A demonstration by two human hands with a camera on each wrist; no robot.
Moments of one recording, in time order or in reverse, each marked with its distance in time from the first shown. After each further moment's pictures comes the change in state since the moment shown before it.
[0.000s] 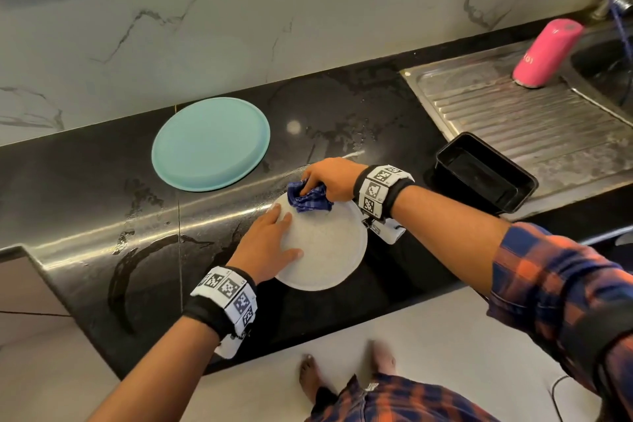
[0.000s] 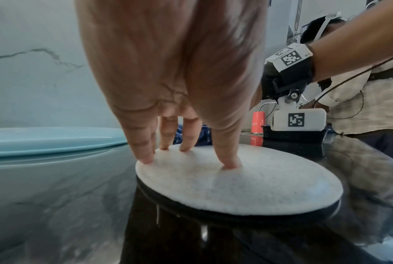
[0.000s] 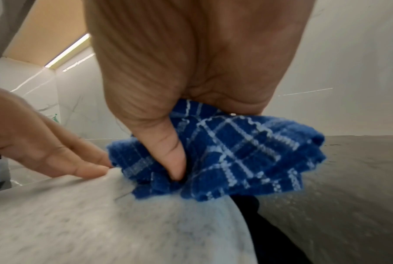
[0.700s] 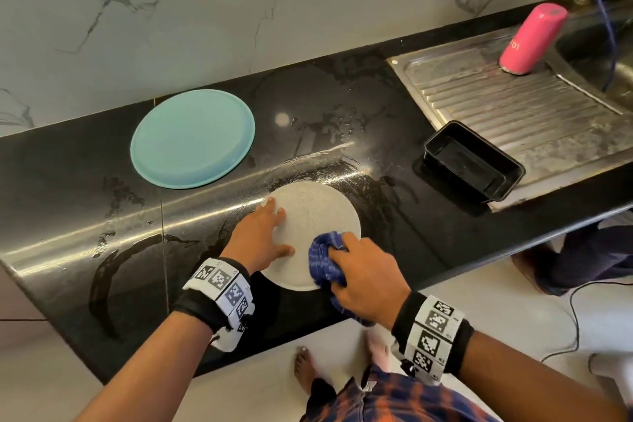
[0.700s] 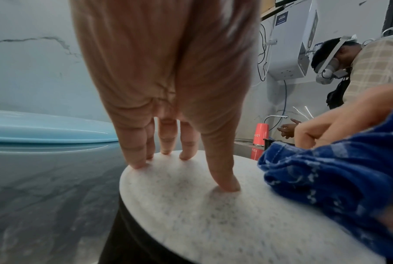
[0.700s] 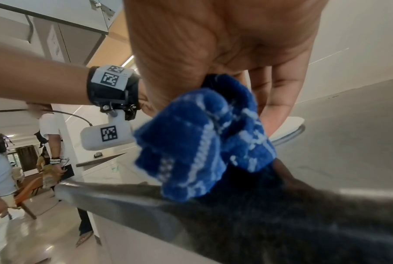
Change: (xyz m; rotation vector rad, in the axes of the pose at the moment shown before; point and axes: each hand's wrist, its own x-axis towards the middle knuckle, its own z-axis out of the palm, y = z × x) left_hand 0.010 0.012 -0.009 0.026 -0.056 -0.011; right_hand -0.158 -0.097 0.093 0.170 0.201 0.359
